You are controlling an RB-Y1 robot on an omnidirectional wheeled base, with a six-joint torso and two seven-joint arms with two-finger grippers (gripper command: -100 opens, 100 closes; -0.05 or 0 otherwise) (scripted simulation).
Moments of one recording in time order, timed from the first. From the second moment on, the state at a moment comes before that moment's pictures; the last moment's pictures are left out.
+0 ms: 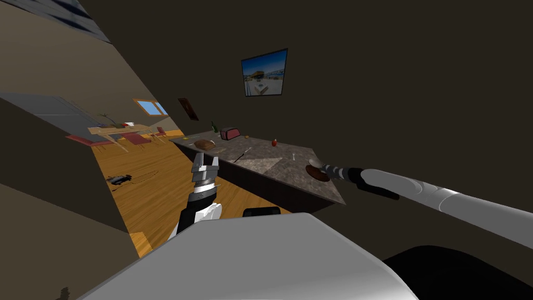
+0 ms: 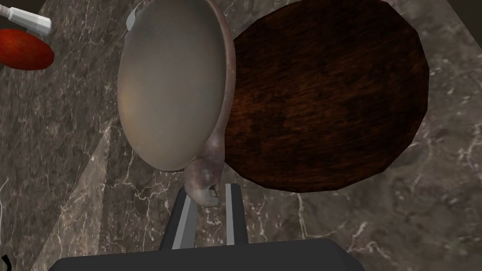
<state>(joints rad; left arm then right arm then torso) 0.54 0.01 -0.04 -2.24 0.09 -0.54 -0.05 0.66 -1.57 -0.20 -1.69 1.24 -0.38 1.04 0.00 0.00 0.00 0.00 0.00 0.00</state>
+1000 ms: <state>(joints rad) 0.54 0.01 -0.04 -2.24 0.09 -0.54 -0.05 0.73 -1.66 -0.24 -1.69 1.25 -0.41 1.05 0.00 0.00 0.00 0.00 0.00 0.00</state>
